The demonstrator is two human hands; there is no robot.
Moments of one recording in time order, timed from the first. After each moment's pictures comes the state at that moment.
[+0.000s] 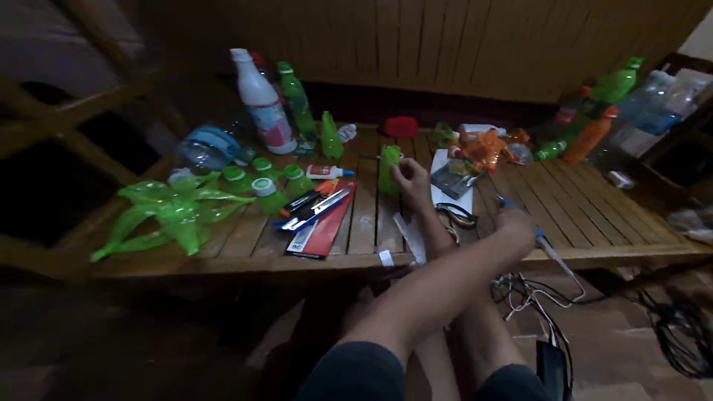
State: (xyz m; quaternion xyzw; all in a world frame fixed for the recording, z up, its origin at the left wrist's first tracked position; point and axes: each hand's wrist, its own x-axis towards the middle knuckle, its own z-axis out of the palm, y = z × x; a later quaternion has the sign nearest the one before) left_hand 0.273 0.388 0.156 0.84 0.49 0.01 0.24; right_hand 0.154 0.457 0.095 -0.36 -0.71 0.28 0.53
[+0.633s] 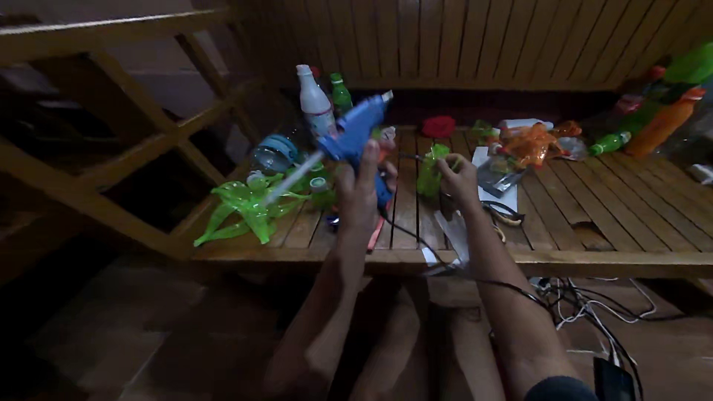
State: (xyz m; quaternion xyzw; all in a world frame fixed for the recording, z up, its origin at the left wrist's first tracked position) left_hand -0.012 0.336 0.152 0.50 0.36 0.73 0.29; right_hand 0.152 0.475 0.102 -0.35 -0.65 0.35 0.57
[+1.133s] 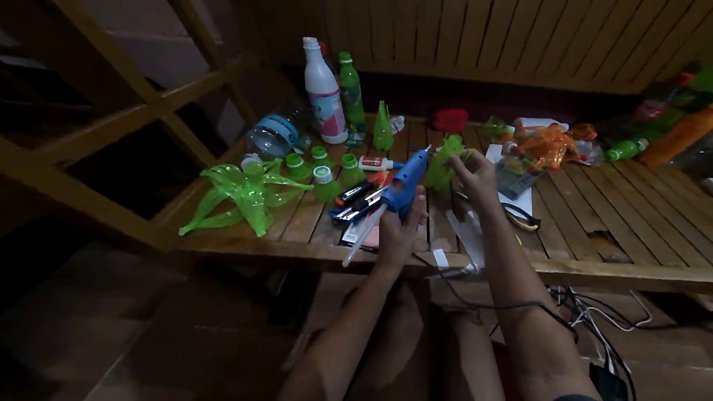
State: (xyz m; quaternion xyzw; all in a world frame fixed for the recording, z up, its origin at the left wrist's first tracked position) left_hand 0.015 0.341 0.076 0.52 0.45 0.68 0.24; right_hand 0.155 0.466 0.108 -0.29 -0.69 0.35 0.56
